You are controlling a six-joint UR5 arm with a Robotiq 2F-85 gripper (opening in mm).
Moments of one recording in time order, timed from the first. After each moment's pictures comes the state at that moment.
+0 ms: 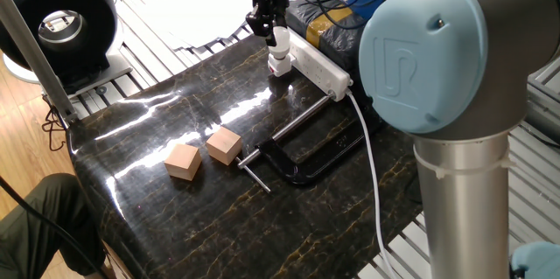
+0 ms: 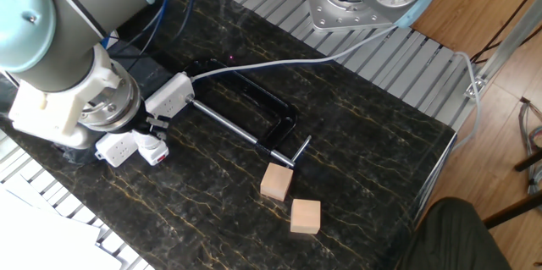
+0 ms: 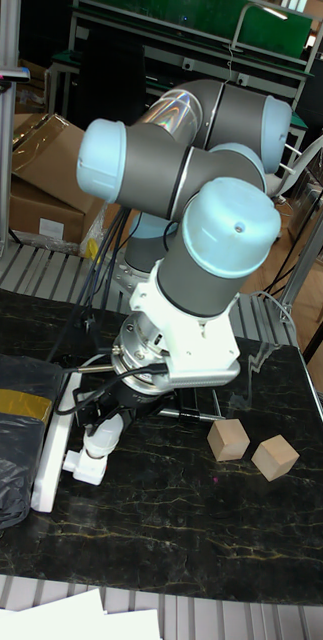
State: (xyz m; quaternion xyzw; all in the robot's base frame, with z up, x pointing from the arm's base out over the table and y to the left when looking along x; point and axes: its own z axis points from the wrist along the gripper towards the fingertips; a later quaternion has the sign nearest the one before) arm 0.646 -0.043 0.116 0.20 -0.97 0.05 0.11
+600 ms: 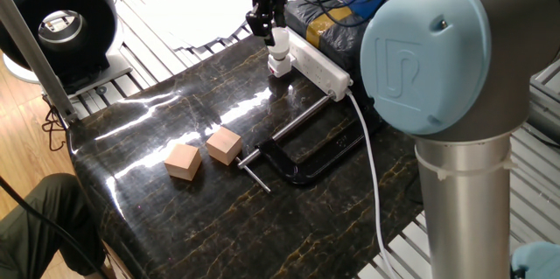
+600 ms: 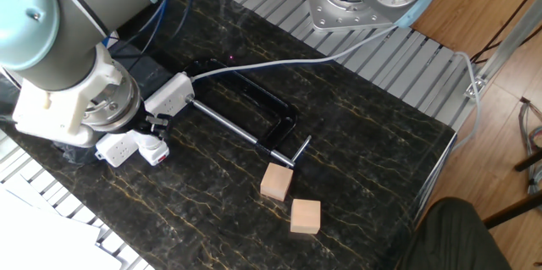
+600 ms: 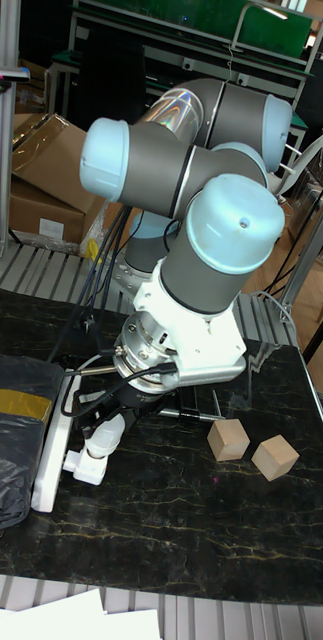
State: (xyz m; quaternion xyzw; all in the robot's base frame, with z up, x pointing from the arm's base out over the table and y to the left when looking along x) arm 0.649 -0.045 0.118 0.23 -0.97 0.05 0.11
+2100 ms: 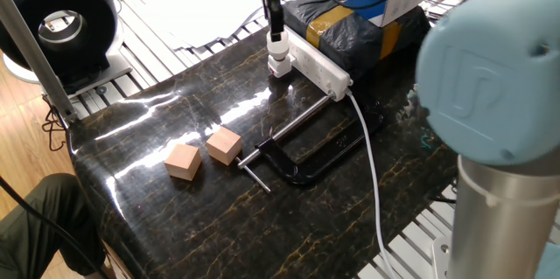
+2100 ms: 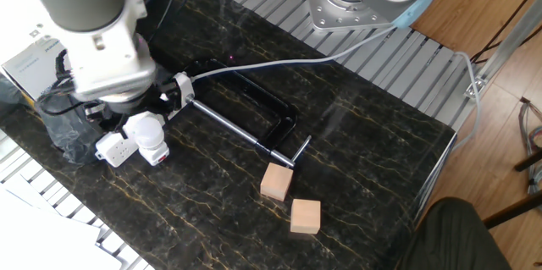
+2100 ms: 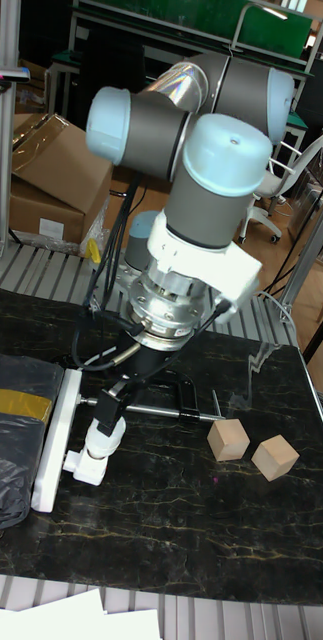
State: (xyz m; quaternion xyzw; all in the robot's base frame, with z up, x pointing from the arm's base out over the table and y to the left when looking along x) arm 0.646 -0.037 0.140 0.53 -0.84 0.04 0.02
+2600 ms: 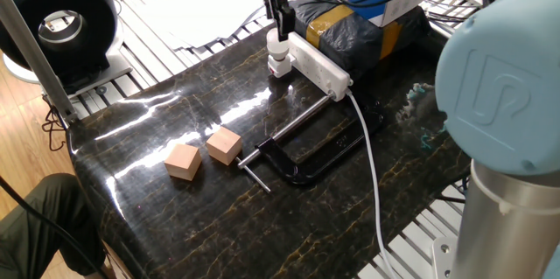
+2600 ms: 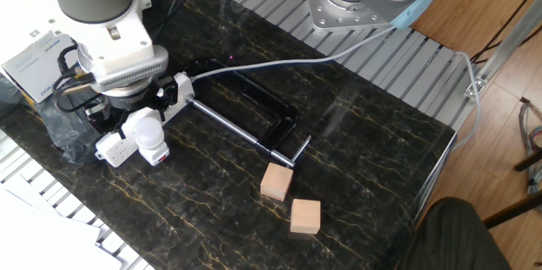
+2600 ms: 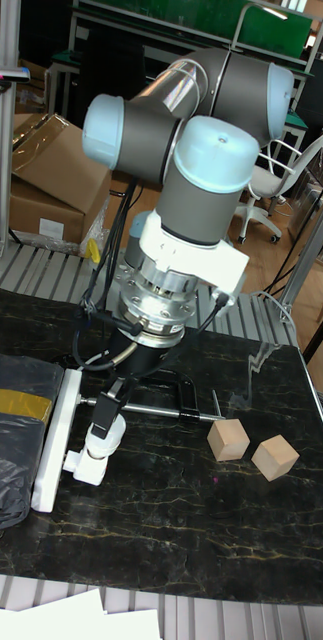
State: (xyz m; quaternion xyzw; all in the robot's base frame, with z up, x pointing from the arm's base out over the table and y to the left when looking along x) arm 0.644 -0.047 0.132 0.59 -0.81 0.06 0.01
